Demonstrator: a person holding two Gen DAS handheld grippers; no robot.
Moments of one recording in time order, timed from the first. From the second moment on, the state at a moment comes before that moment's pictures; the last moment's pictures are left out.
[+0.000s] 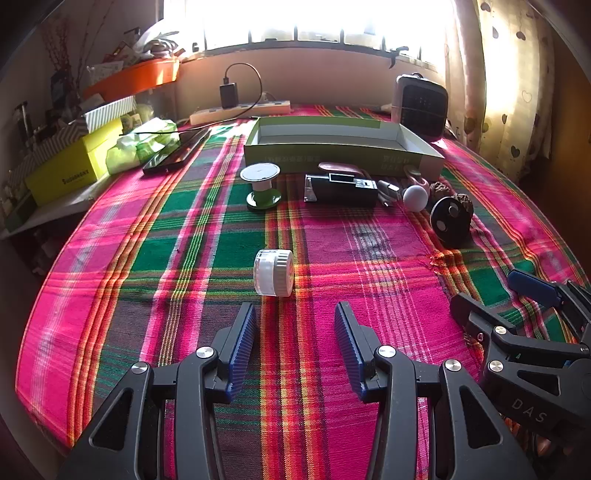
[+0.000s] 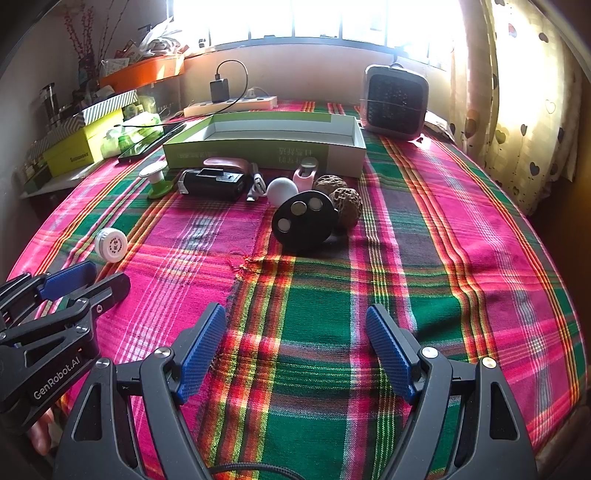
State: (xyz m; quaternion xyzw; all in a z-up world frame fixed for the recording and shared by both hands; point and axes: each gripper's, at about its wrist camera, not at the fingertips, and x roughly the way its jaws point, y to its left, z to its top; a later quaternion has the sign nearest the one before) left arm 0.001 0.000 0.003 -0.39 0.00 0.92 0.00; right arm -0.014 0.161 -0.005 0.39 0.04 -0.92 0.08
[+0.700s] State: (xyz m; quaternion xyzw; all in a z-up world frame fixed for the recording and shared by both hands) left arm 0.001 0.000 0.002 -0.39 0.00 0.92 0.01; right arm -0.012 0.149 -0.002 0.40 0.08 -0.91 0.05
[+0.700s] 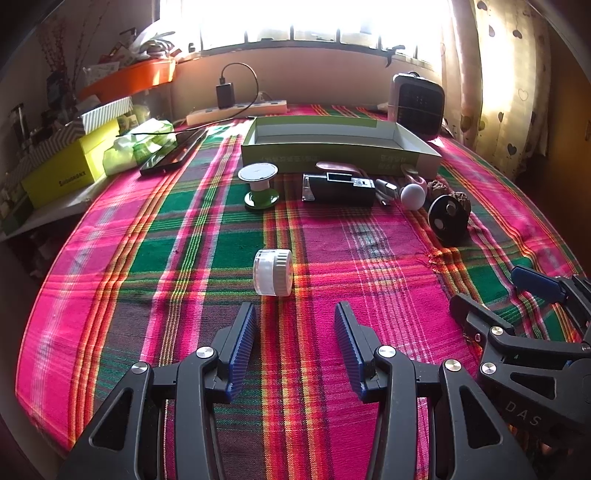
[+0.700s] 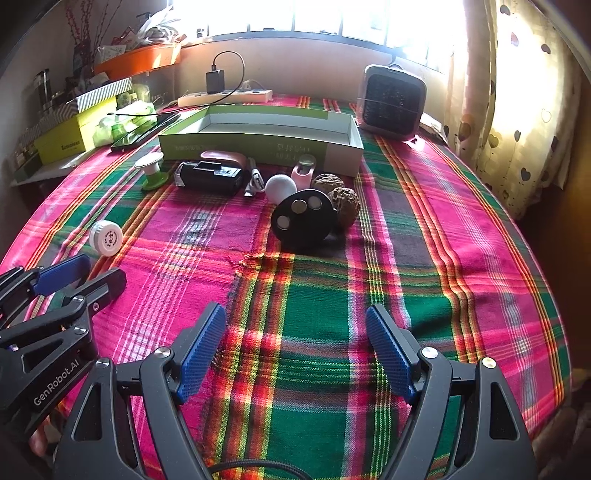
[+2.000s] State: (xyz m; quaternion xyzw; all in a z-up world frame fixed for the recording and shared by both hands) left arm -0.006 0.000 0.004 -0.41 0.01 0.91 0.00; right arm -0.020 0.159 -0.005 0.40 0.05 -0.91 0.10
